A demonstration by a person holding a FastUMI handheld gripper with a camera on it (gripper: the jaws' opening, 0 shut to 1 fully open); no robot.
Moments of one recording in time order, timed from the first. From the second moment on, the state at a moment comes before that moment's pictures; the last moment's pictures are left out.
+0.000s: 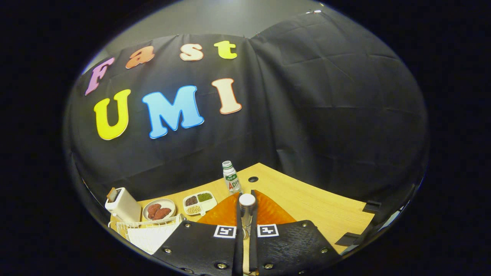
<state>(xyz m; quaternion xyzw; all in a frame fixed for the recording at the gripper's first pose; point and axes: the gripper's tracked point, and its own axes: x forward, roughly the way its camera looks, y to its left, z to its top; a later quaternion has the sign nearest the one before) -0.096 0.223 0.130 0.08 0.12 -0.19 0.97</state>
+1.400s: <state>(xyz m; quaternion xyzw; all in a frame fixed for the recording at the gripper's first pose) -0.203 0.434 -0.017 0.05 0.24 0.07 0.97</state>
